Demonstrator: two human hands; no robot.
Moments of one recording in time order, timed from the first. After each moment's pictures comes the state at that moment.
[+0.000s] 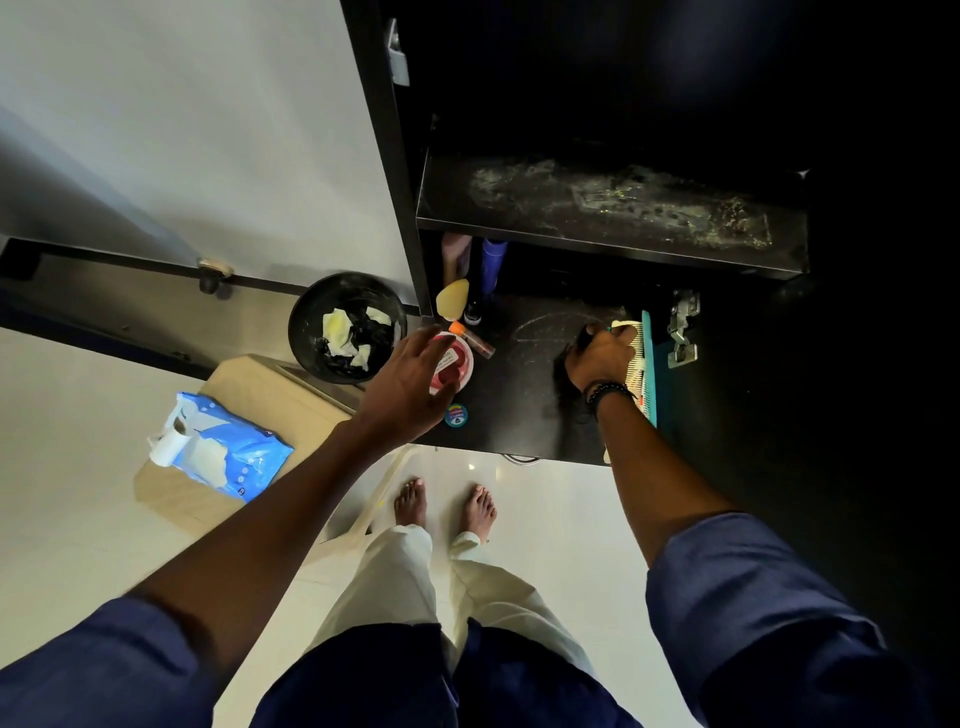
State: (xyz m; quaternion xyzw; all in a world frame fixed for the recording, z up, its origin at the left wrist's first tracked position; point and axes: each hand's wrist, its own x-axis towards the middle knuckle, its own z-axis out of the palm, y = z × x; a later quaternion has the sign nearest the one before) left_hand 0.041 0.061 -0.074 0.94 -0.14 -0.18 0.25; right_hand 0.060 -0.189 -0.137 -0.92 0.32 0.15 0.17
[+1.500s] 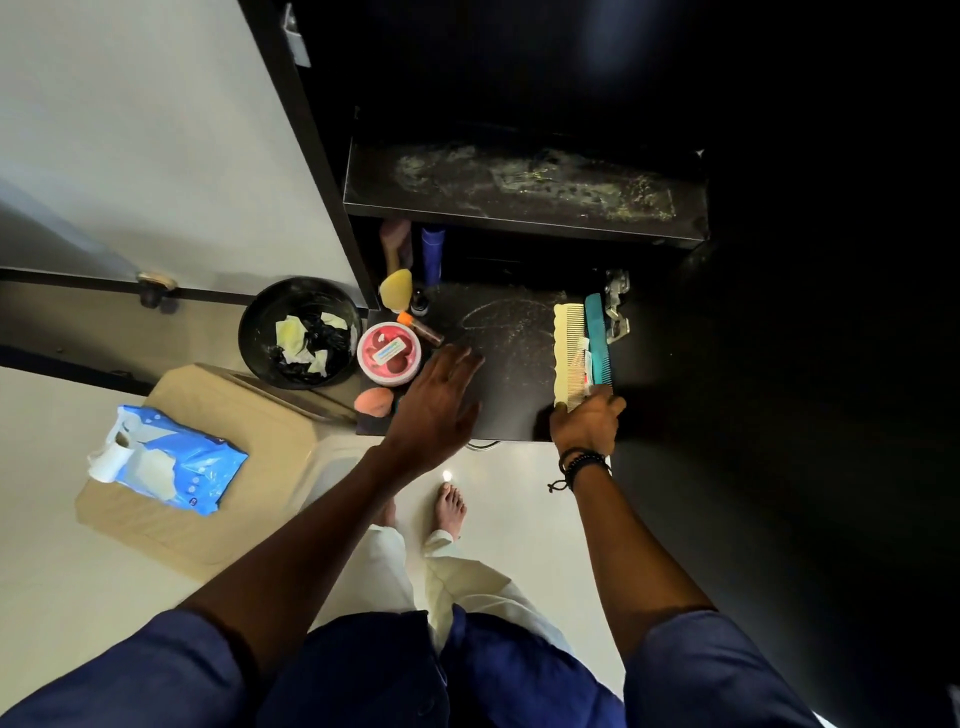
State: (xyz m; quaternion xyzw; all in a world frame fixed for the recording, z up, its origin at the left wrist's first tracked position) left_hand -0.015 -0.010 -0.076 0.92 -0.23 -0.12 0.30; right_hand -0.059 -0.204 -0.121 -0.84 0.47 0.07 0.26
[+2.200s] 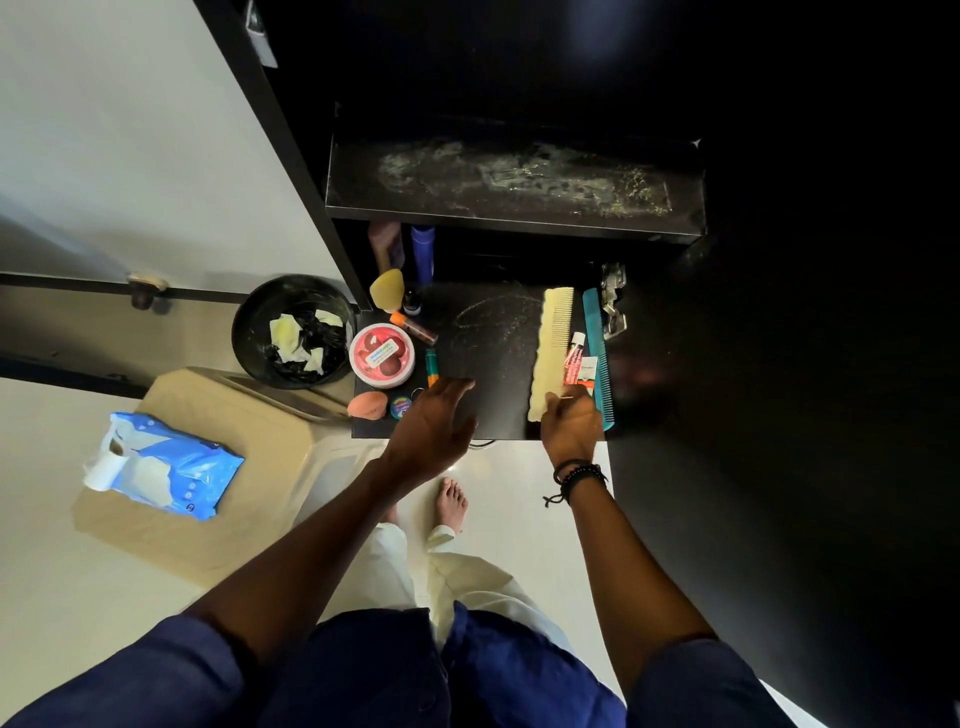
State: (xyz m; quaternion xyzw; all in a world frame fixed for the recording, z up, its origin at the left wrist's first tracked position) left_hand -0.021 -0.013 -0.095 0.90 -0.17 -0.23 0.35; right_hand -0.062 -0.196 -0.129 -0.85 0.41 -0.01 0.34
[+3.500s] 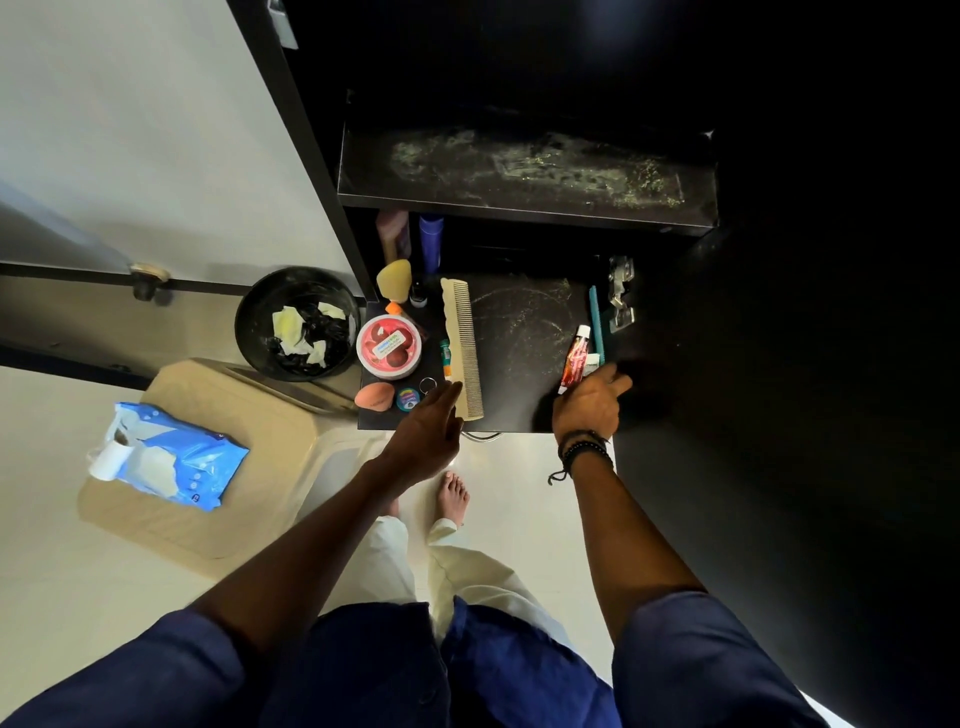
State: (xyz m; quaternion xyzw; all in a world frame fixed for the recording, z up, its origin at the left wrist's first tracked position) left_hand -0.031 0.004 -0.119 0.88 -0.15 -0.30 0.33; right_hand -0.043 -0.198 -0.111 -0.86 0.46 0.09 0.19
